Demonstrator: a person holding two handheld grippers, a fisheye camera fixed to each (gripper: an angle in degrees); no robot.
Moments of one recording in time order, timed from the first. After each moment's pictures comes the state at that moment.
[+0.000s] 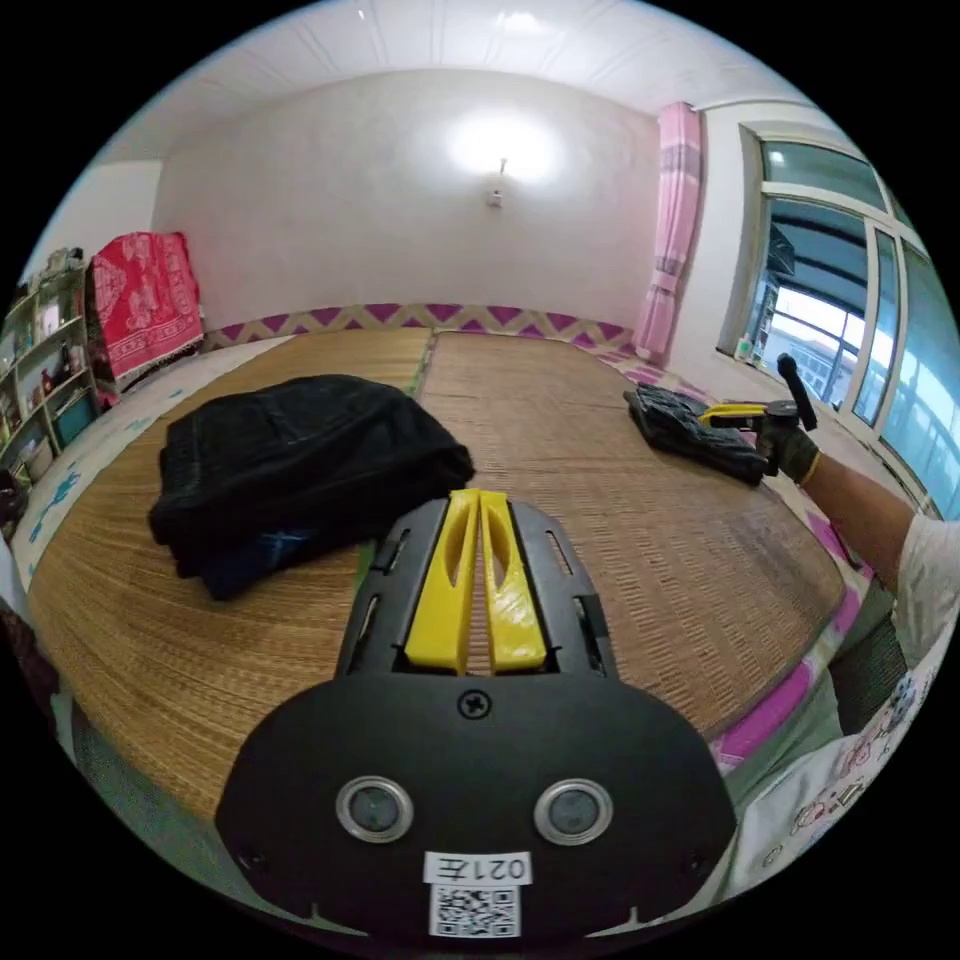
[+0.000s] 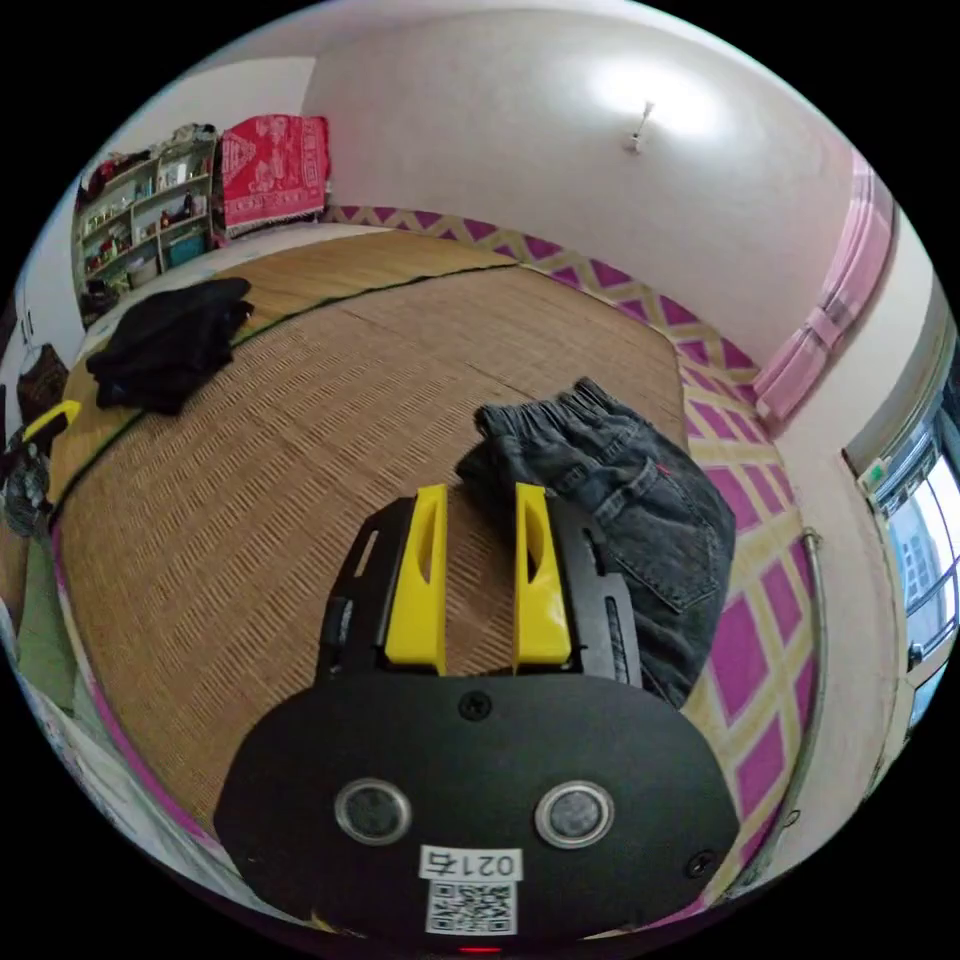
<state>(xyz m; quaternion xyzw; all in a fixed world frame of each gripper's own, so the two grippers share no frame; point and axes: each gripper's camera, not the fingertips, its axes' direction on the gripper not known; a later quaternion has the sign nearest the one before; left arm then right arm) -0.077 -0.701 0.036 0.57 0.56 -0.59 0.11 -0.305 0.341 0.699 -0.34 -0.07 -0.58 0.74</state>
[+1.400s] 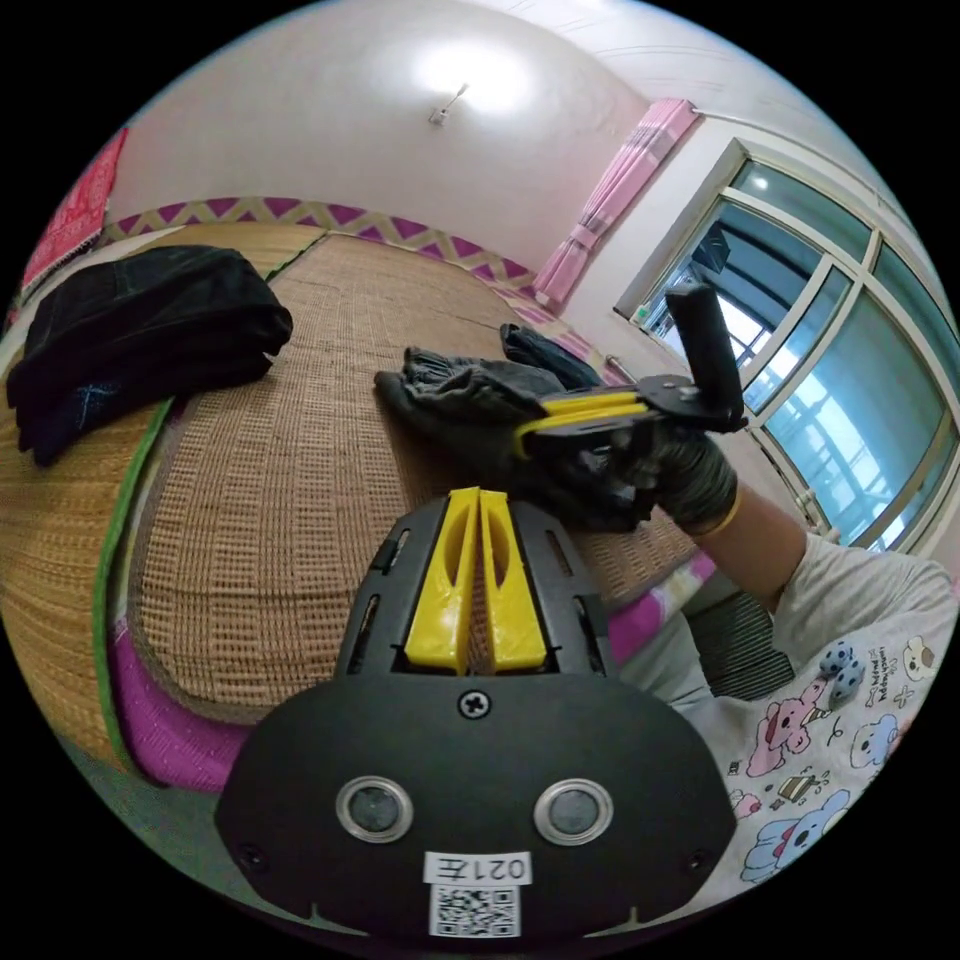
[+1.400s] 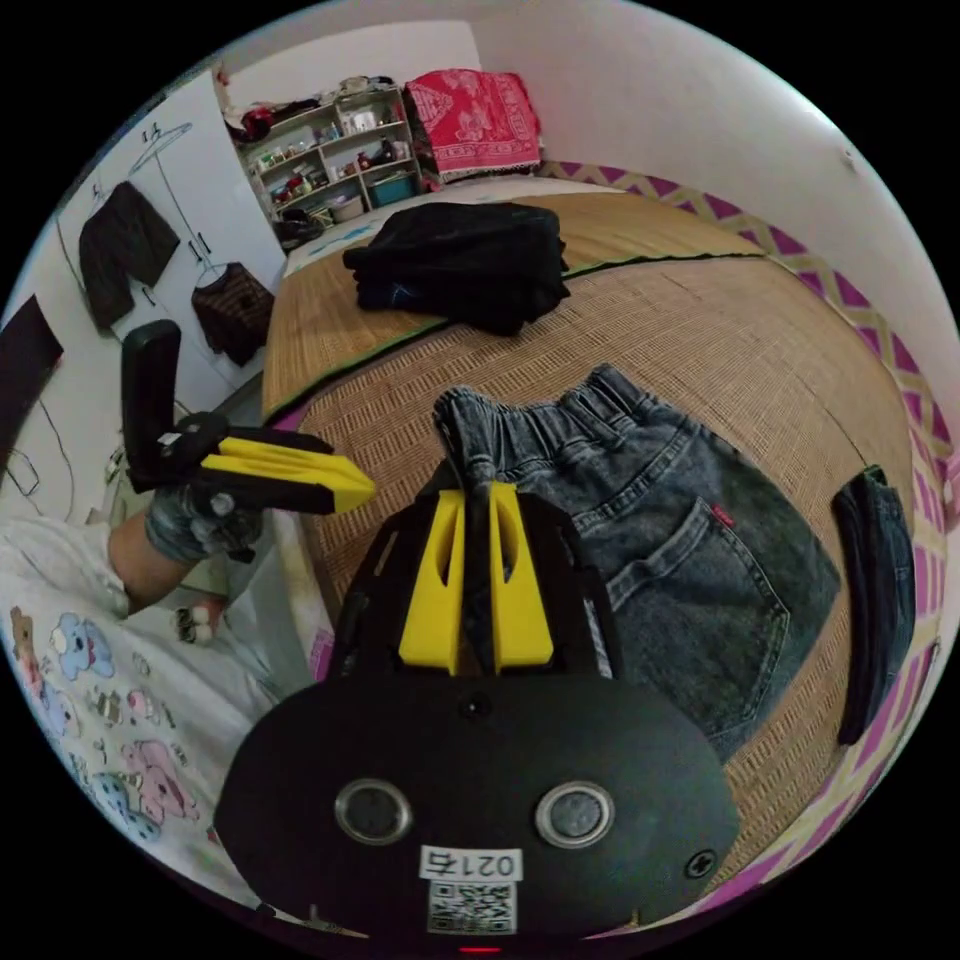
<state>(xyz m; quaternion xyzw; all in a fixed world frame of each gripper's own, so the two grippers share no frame) -0.034 -0.696 -0.129 0.63 0.66 -0.42 0.04 -0.383 0.484 0.447 -0.52 -0.26 -0.57 0.58</state>
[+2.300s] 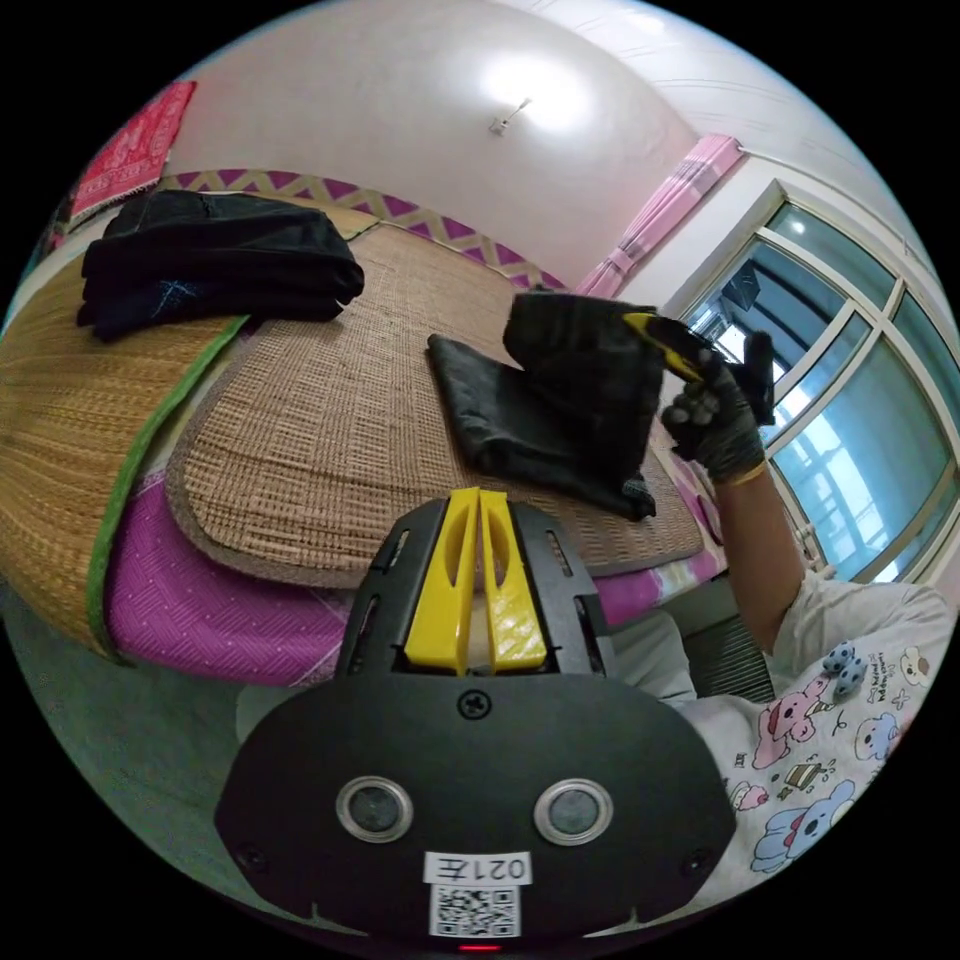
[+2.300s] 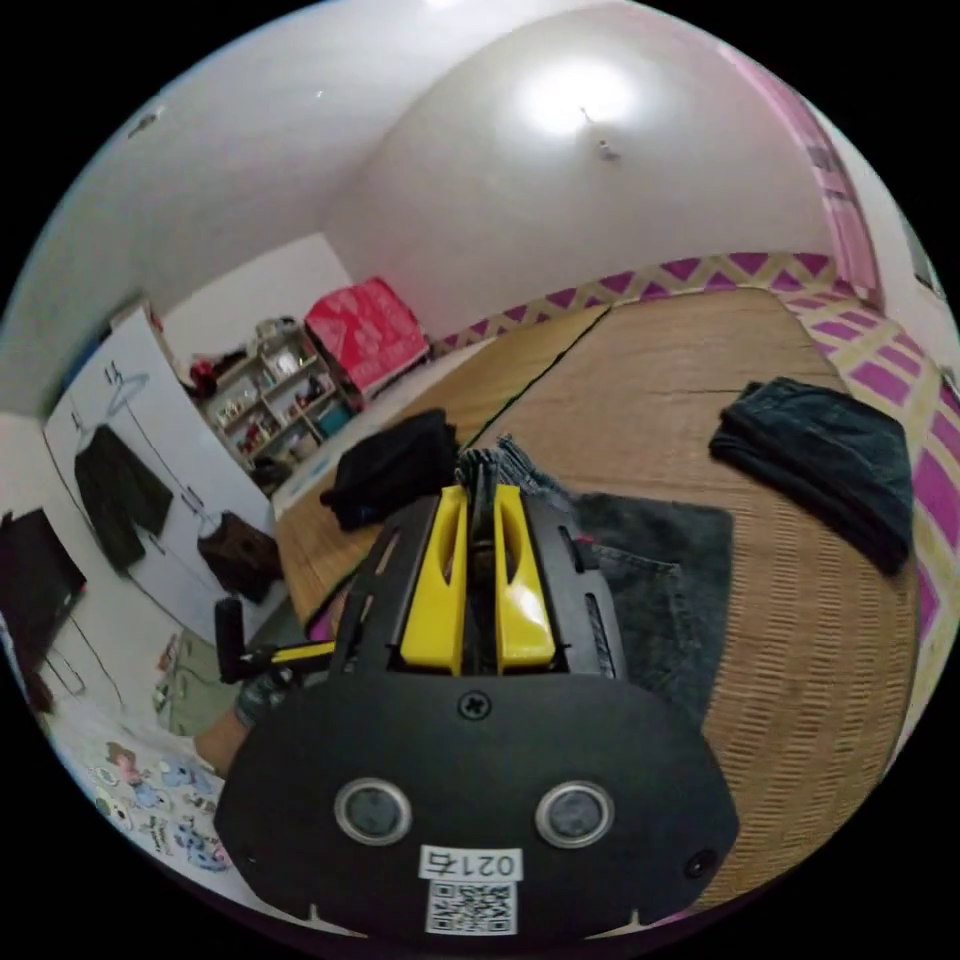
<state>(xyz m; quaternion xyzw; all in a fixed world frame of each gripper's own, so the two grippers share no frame) 0.020 -0.716 -0.158 0.58 0.69 -0.43 0.00 -0.290 0.221 0.441 -0.41 -0.29 -0.34 0.79</state>
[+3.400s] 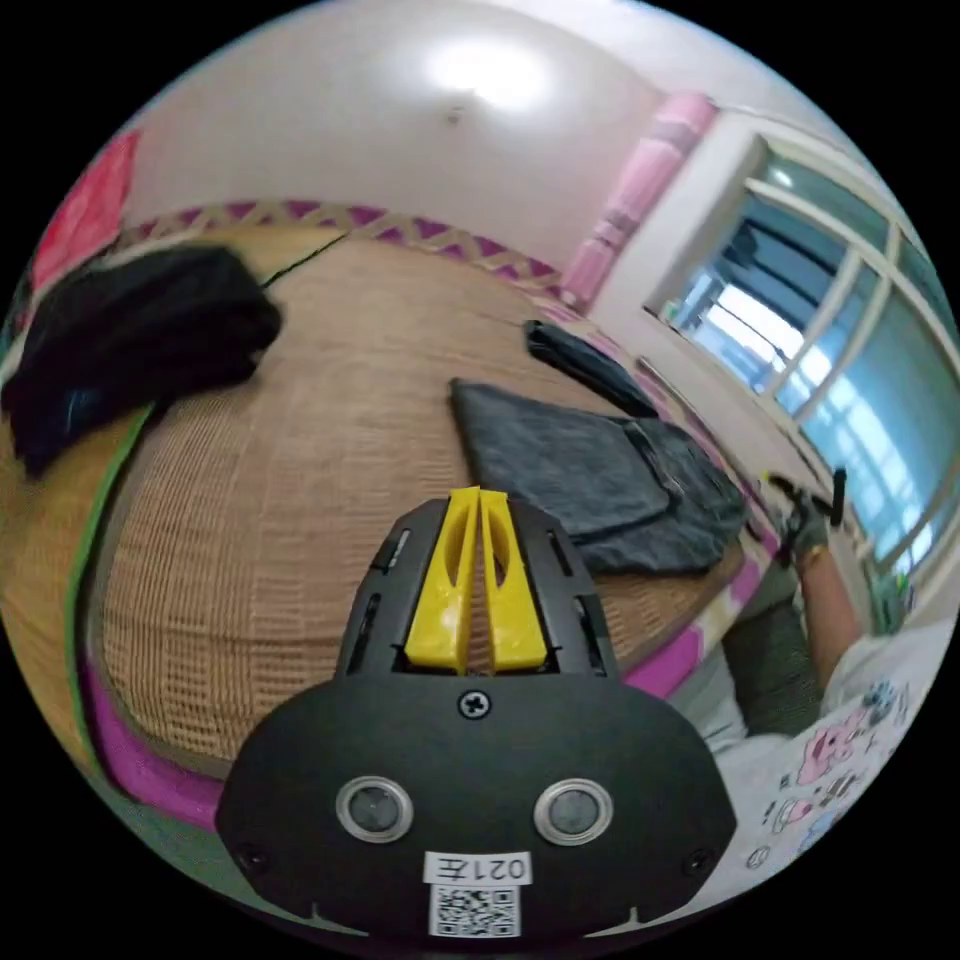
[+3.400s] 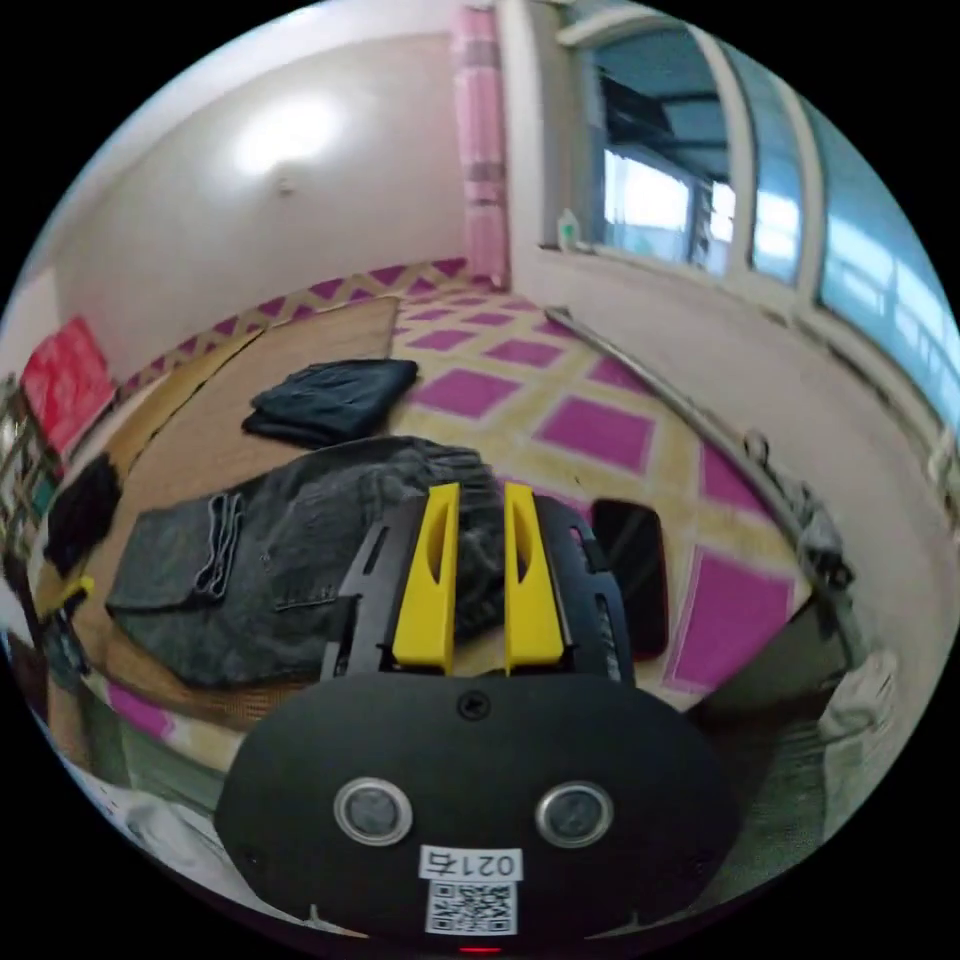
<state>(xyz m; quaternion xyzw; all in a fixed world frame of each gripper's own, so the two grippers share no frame) -0.127 -0.700 -0.244 0.63 0.63 -0.45 0.07 0.030 -0.102 0.428 -0.23 0.14 -0.31 0.91</state>
